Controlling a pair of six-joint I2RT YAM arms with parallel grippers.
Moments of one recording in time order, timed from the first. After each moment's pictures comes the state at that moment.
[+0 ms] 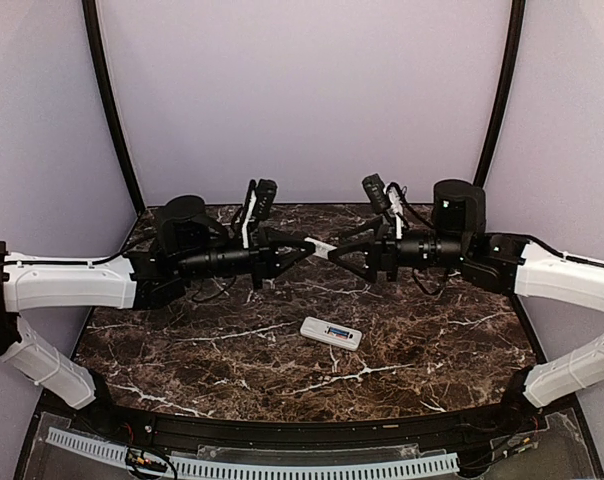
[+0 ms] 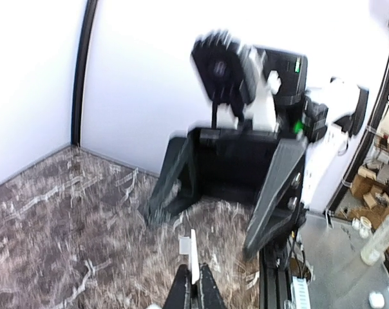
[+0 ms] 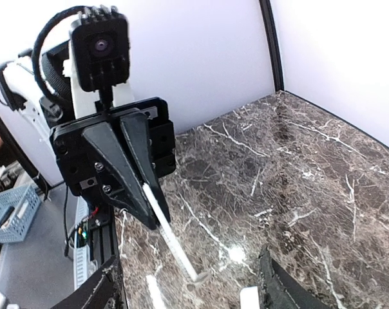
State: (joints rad) left arm -0.90 1.40 0.91 0.44 0.45 -0.23; right arm 0.83 1.22 0.94 0.04 -0.49 0.15
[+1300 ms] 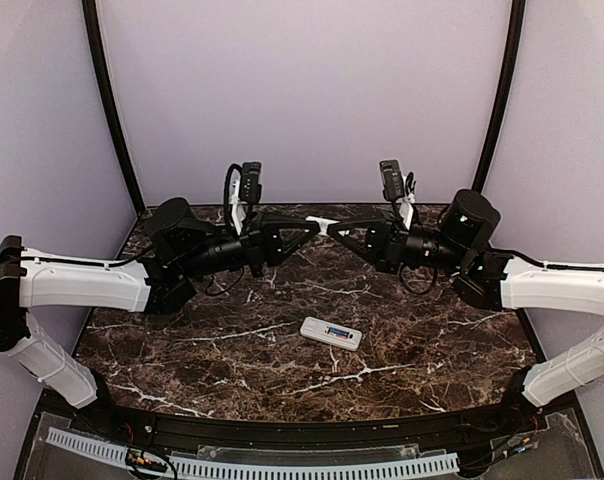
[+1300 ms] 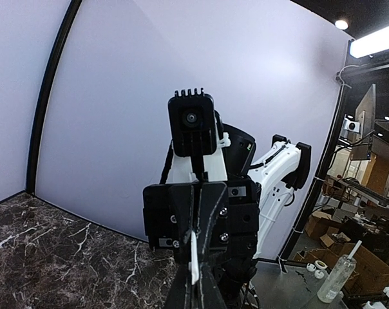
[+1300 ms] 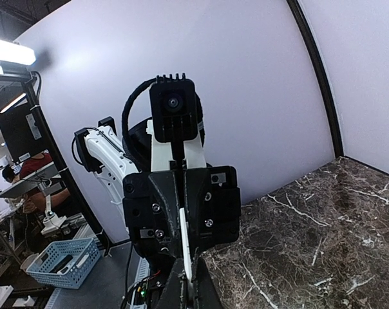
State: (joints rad) left arm -0.90 1.47 0.89 0.88 0.53 -0.47; right arm 0.84 1.27 0.80 0.67 -0.64 0.49
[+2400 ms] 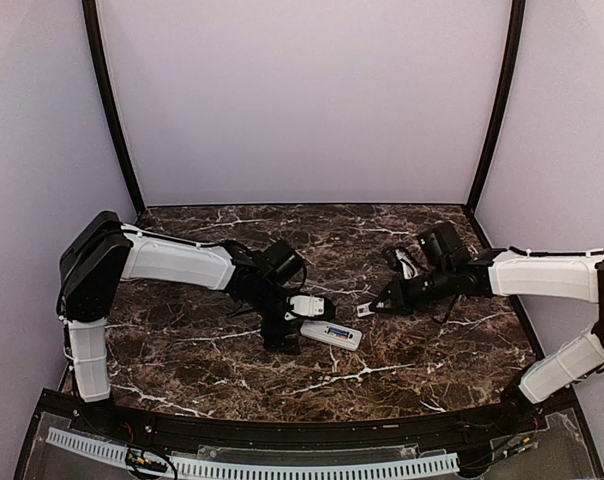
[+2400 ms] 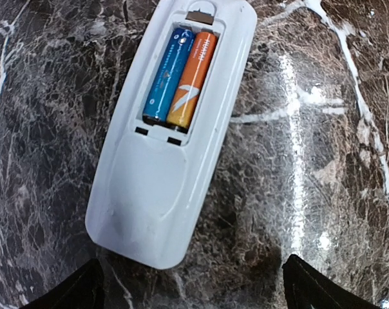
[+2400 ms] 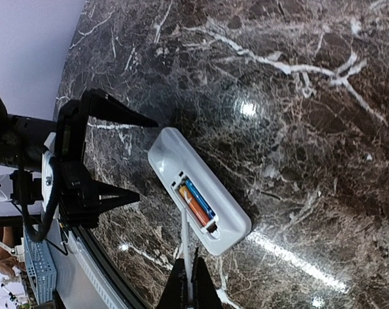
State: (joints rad) left arm -0.89 1.96 1.31 -0.51 0.23 0.66; right arm 0.60 1.39 0.79 -0.24 -0.52 0.53
